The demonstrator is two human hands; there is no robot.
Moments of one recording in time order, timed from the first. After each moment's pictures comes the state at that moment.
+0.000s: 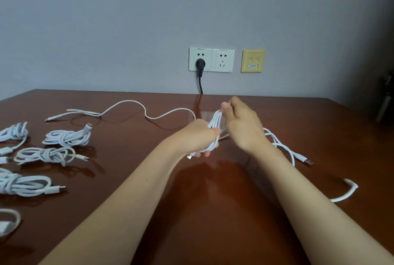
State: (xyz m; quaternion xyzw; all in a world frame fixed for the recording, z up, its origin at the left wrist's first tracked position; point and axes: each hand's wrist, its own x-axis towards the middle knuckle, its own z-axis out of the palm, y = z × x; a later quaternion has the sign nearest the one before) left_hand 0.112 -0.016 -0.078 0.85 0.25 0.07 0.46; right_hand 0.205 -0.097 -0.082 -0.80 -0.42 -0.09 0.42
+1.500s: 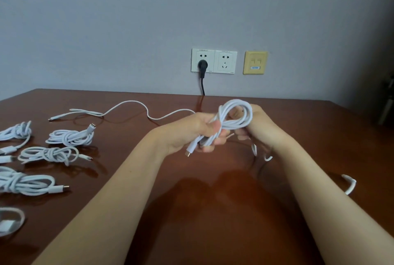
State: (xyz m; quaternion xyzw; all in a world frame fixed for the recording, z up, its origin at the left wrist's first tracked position) left_hand 0.087 -0.012 -0.061 0.78 0.05 0.05 0.62; right_hand 0.208 -0.116 -0.065 -0.66 -0.43 0.21 0.58
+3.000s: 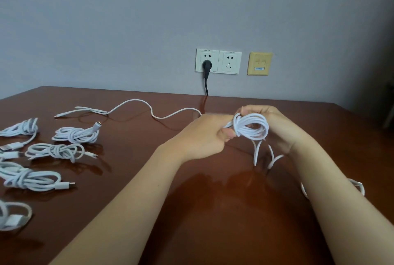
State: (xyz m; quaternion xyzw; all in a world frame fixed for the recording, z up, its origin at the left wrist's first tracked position) left_hand 0.098 -0.017 -0.073 0.93 0.04 0.19 0.30; right_hand 0.224 -0.128 -0.058 -0.64 -0.41 0.28 0.59
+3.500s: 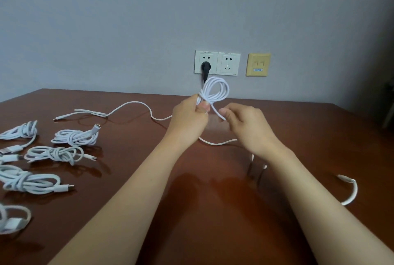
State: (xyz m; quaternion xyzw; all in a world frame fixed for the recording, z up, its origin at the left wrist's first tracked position) left_hand 0.102 -0.004 -0.066 0.82 0.22 0.38 0.37; right_hand 0.195 -0.105 -0.066 -0.77 -0.50 -0.09 0.39
